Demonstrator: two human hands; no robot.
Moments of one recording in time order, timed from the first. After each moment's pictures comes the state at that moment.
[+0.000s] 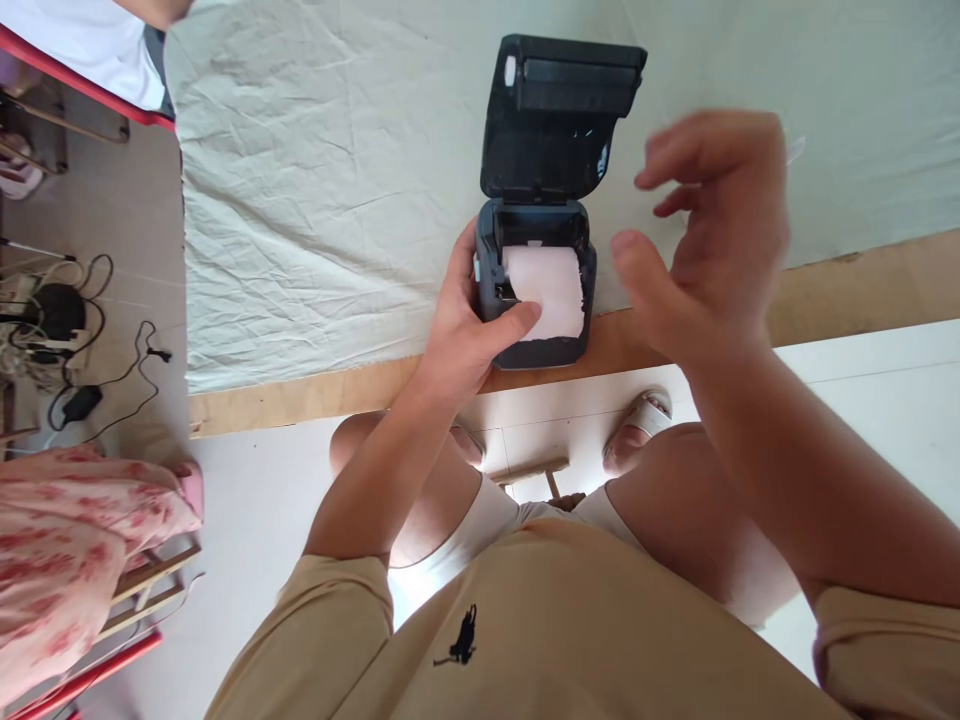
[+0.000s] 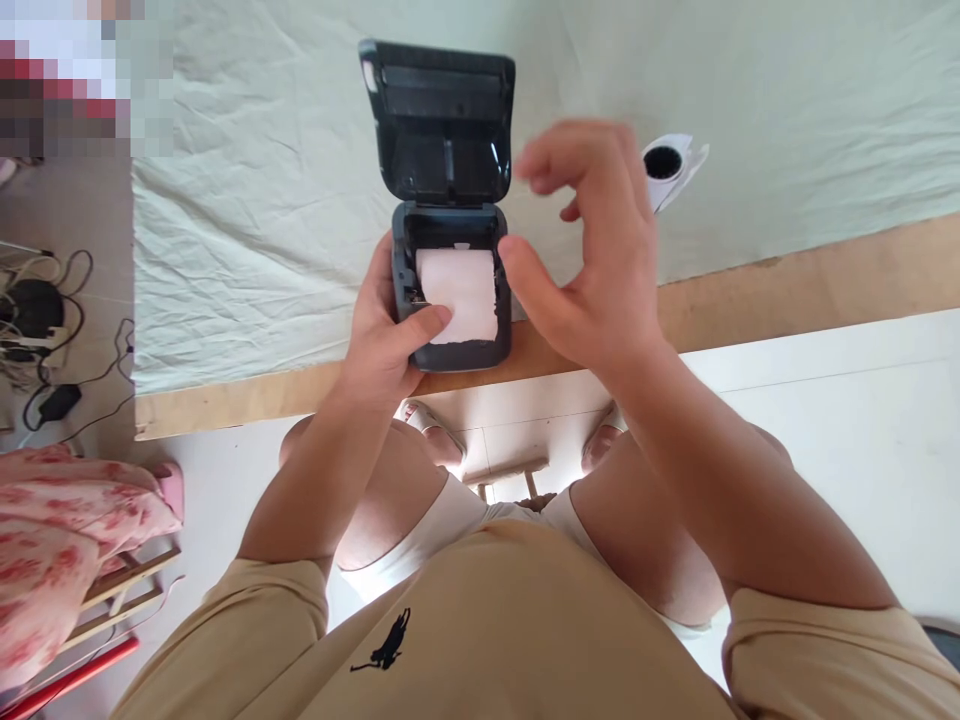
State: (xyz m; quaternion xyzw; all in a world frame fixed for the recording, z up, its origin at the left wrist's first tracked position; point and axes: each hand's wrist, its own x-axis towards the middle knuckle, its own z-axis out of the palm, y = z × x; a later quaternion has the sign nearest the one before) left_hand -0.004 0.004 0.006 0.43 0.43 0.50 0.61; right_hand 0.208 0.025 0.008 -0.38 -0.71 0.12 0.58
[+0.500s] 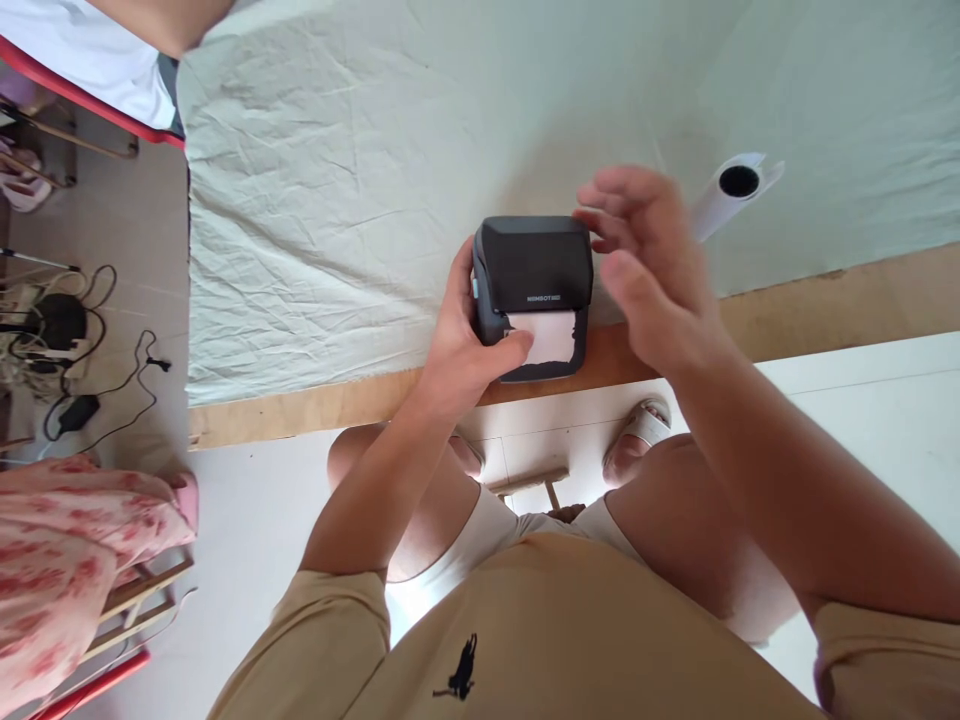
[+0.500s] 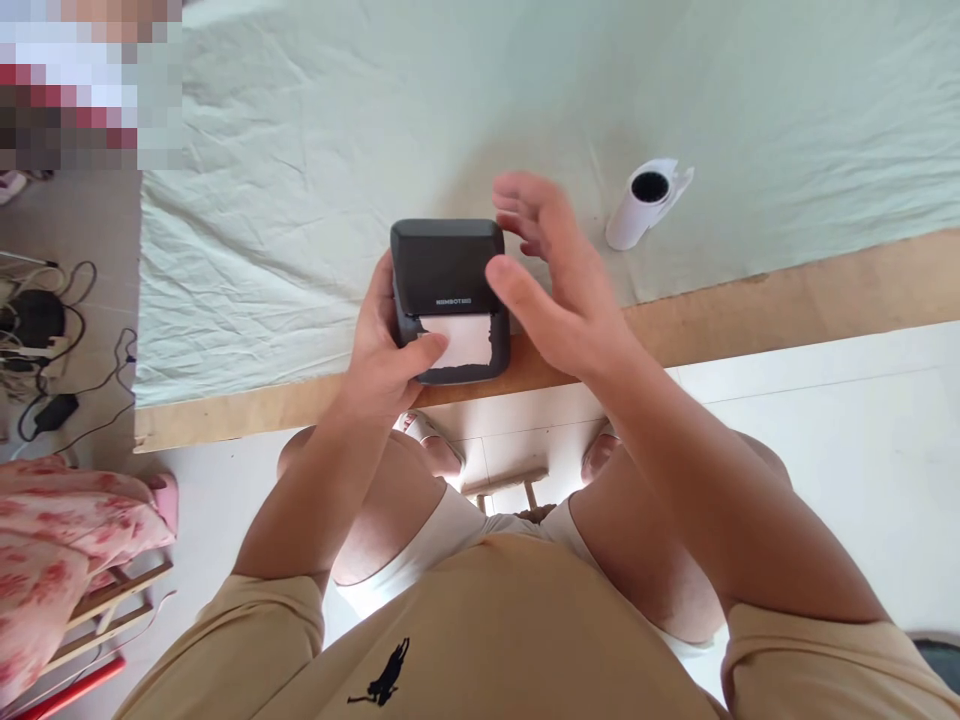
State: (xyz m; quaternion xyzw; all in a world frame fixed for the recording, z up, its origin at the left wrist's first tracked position) left_hand -0.010 0.001 0.002 0.44 0.43 0.50 0.61; right_hand 0.213 0.030 -0.016 -0.37 -0.68 0.34 0.54
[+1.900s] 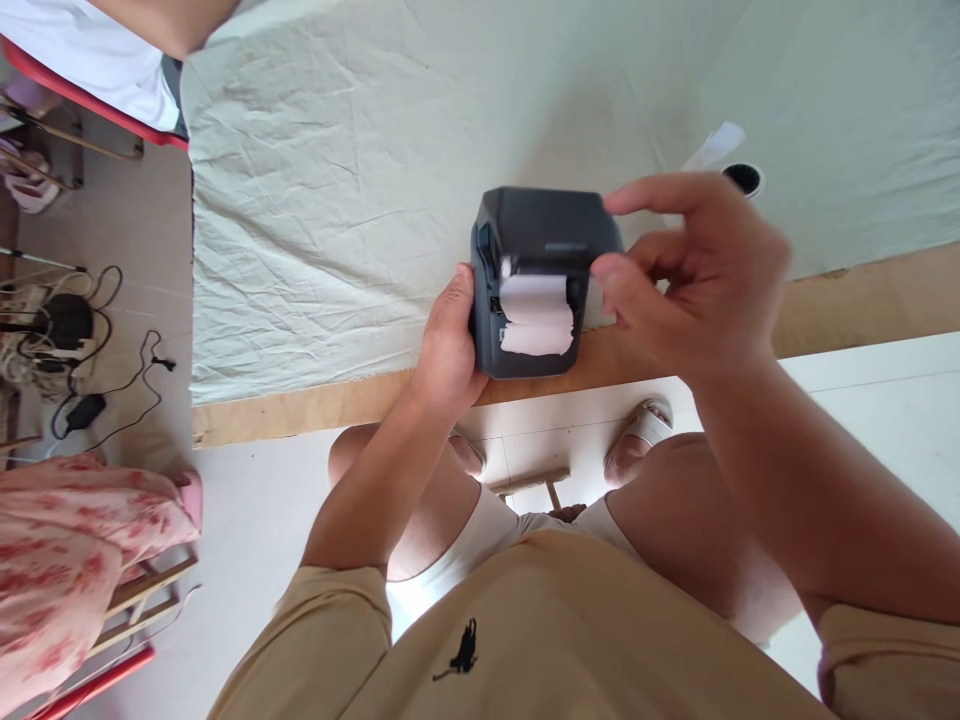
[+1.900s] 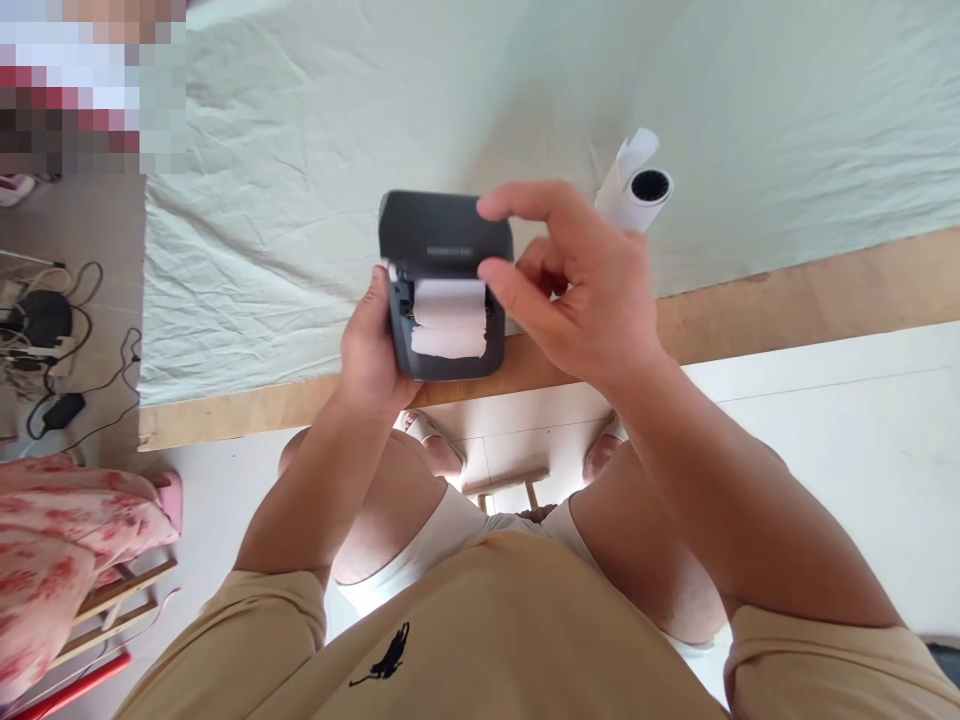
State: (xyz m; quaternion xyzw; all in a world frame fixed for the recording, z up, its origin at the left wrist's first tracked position) left_hand 0.004 0.008 0.005 0.28 0.45 0.54 0.65; right_hand 0.212 0.019 0.018 -0.40 -0.70 0.21 0.55
